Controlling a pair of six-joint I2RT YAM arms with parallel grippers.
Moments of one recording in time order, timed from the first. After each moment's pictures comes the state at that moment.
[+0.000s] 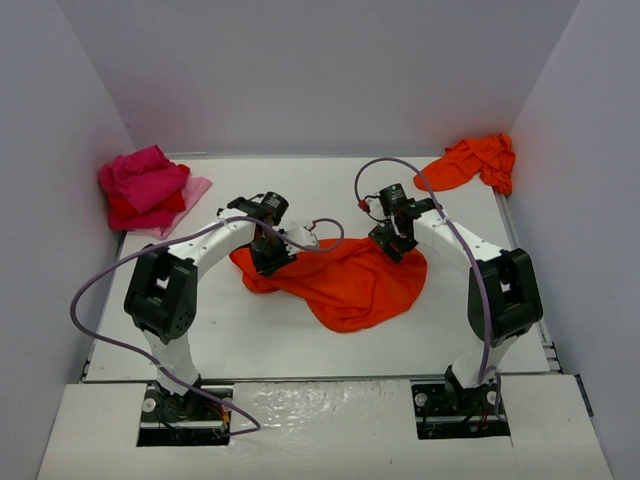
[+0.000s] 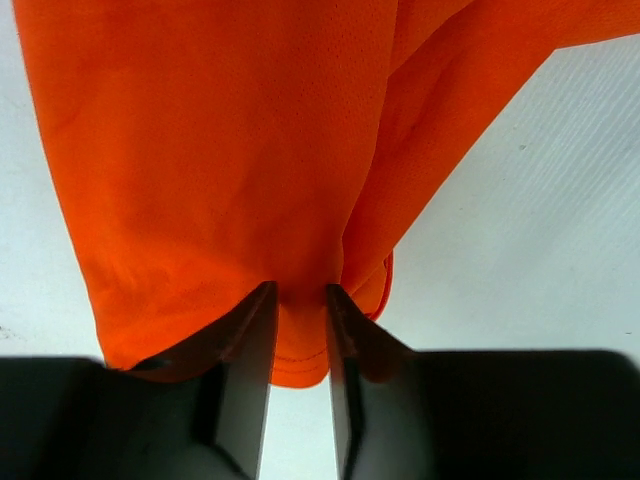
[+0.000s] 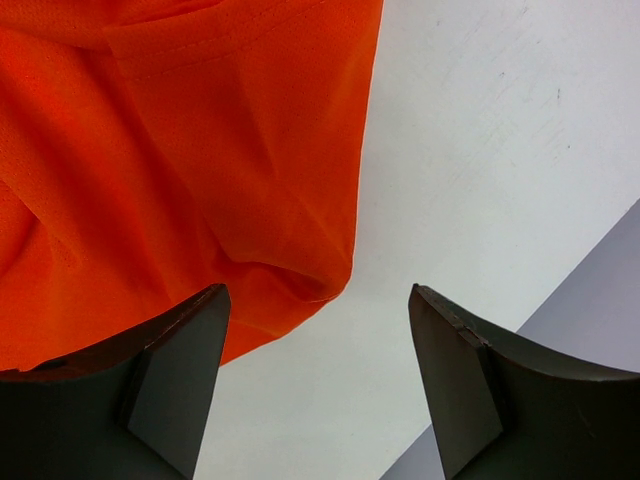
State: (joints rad) left arm -0.50 1.81 1.41 -0.96 0.19 0.76; right arm 0.38 1.71 1.23 -0.68 0.28 -0.40
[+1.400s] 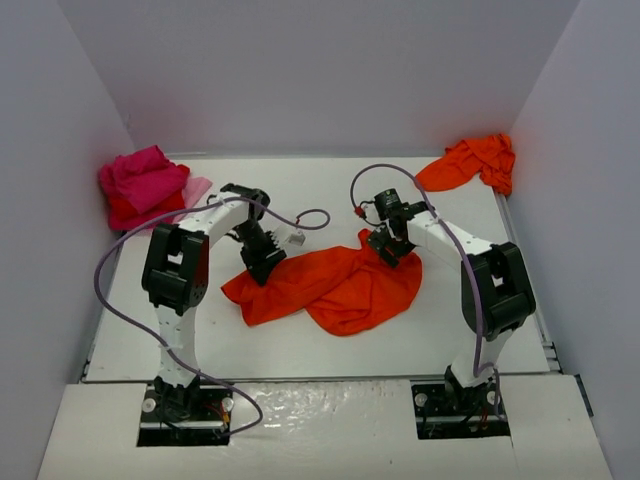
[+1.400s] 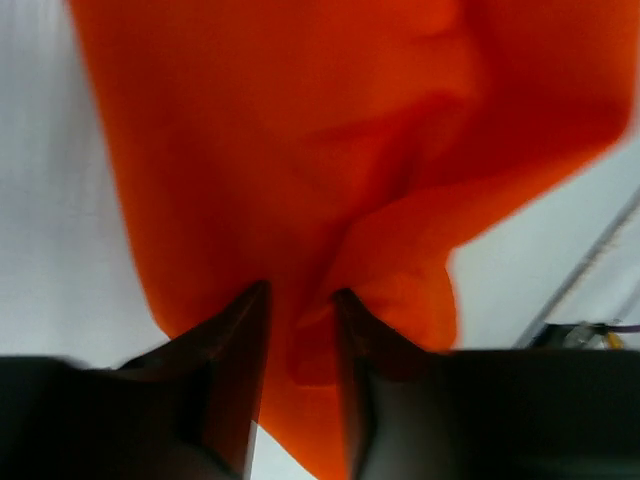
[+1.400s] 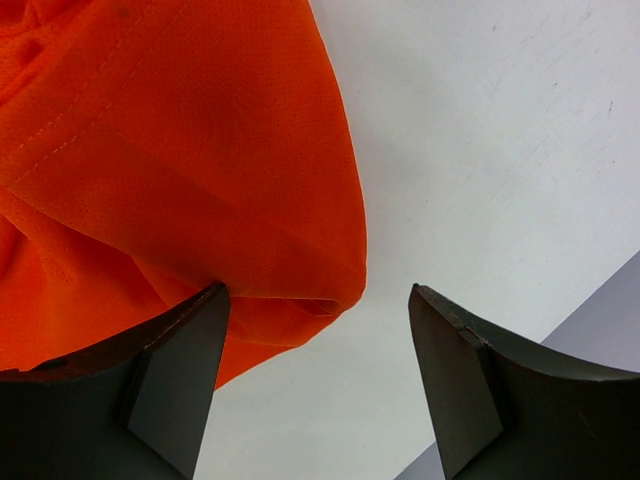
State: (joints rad) left arm -0.36 2.00 1.61 -1.27 0.44 0.83; right arm 0.39 1.76 1.21 -0.66 0.27 -0.39
